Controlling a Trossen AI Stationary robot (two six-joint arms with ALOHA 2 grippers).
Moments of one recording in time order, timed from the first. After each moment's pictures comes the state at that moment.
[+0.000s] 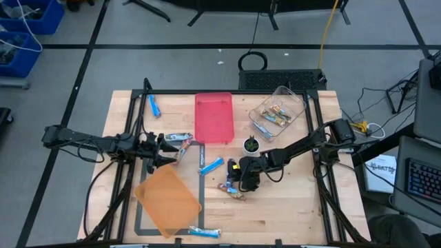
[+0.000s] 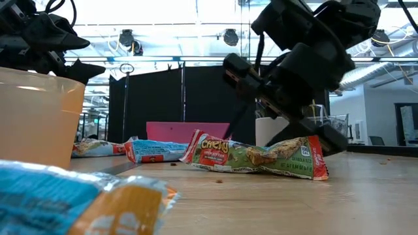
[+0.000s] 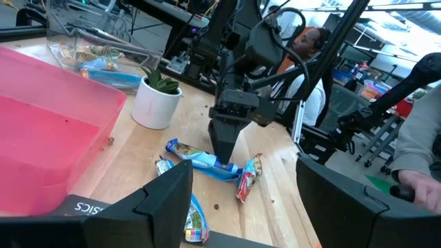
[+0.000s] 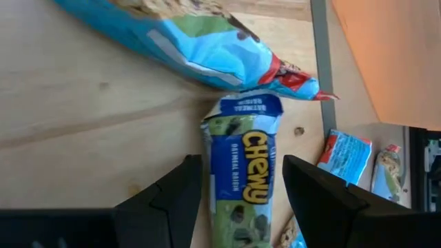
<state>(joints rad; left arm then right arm) -0.13 0.34 0.01 0.27 0.00 -0.45 0.21 1.82 0.81 0.25 -0.06 -1.24</state>
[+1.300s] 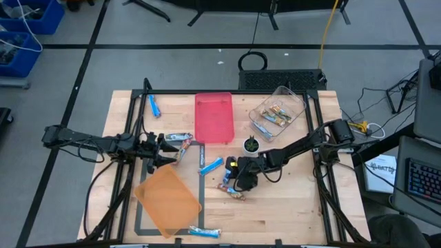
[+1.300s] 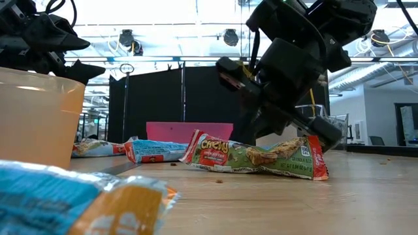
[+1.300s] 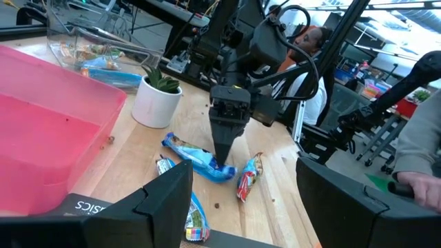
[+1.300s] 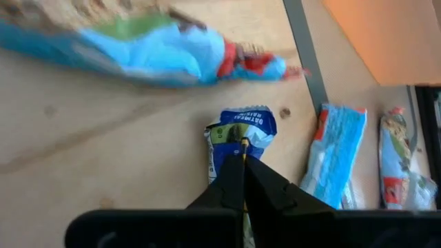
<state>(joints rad) -0.13 0.34 0.01 0.27 0.00 -0.45 0.21 1.83 0.85 0.22 0.00 -1.06</state>
